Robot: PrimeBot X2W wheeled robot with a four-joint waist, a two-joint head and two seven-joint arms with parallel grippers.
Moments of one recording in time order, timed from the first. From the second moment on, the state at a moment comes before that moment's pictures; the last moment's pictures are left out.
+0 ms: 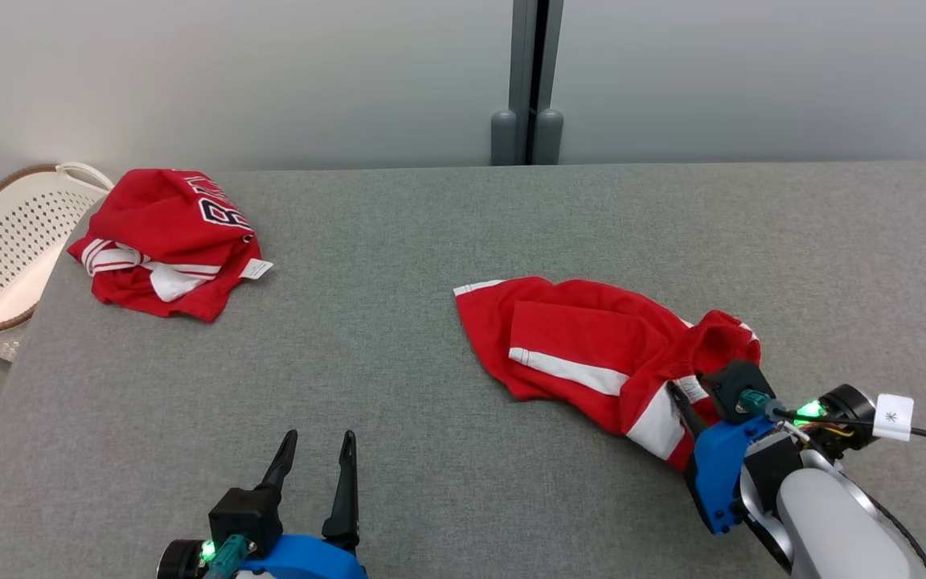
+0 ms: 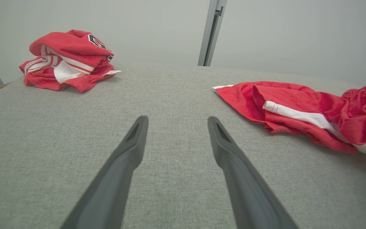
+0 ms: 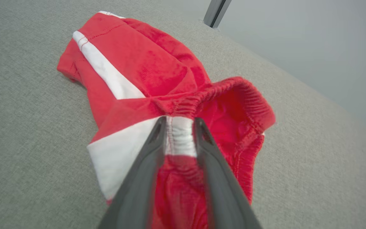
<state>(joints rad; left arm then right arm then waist) -0.07 0.06 -0.28 0.43 -0.27 0.00 -0.26 -0.41 -0.19 0.27 0.66 -0.06 0.13 0.03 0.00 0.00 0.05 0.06</state>
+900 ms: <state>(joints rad) -0.50 0.05 -0.57 0.77 -0.43 -0.11 -0.10 -0.38 -0.17 0.28 0.51 -0.01 0.13 -0.02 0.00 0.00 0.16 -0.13</state>
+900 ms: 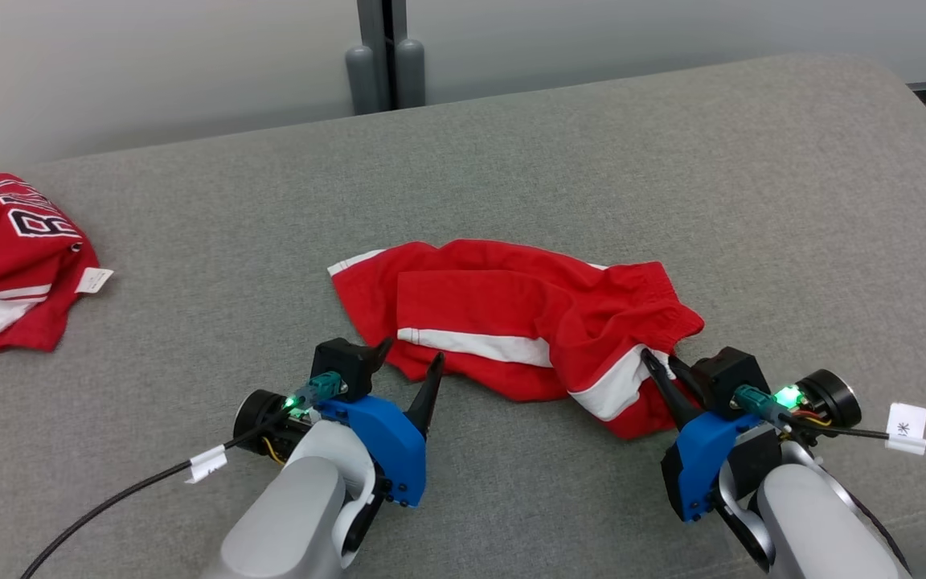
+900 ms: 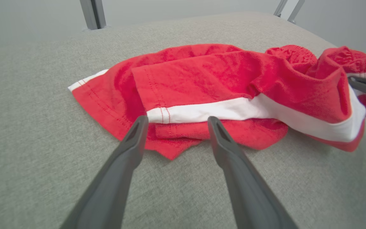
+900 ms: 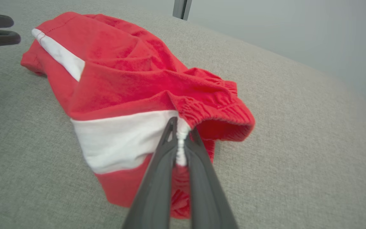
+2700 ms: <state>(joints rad) -0.56 0.13 -0.54 0.59 -0.61 -0.08 -0.26 -0.37 -0.17 0.18 0.21 0.26 0.13 -0.07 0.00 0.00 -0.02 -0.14</state>
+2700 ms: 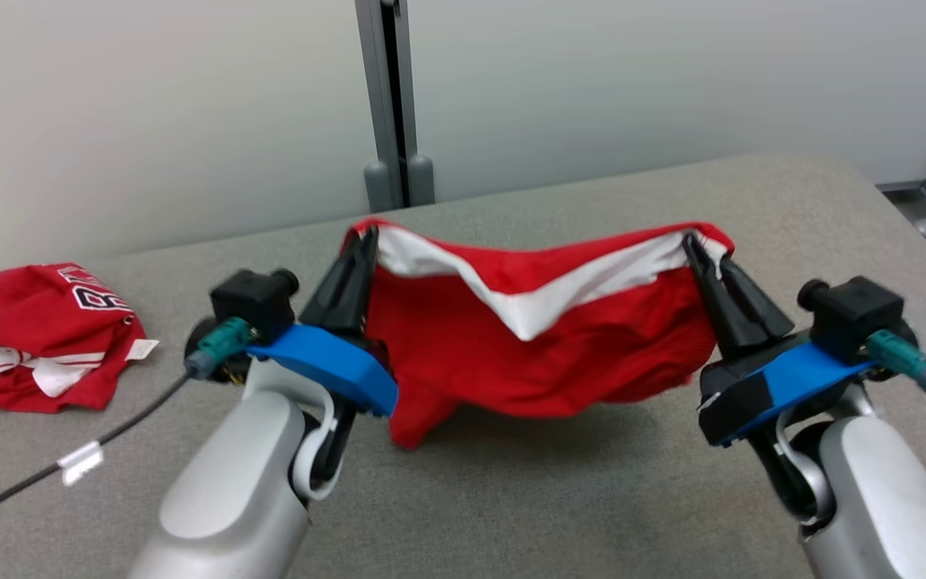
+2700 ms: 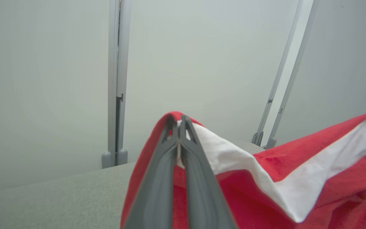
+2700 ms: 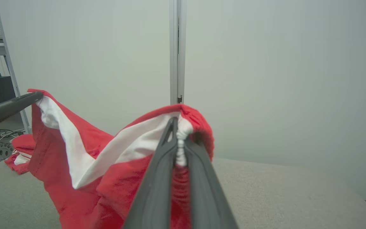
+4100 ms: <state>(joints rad) -1.11 0.24 -0.43 0.59 -0.63 -0.08 -0.12 -1.05 -0.06 0.13 0.70 -0.03 0.13 -0.26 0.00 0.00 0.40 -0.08</state>
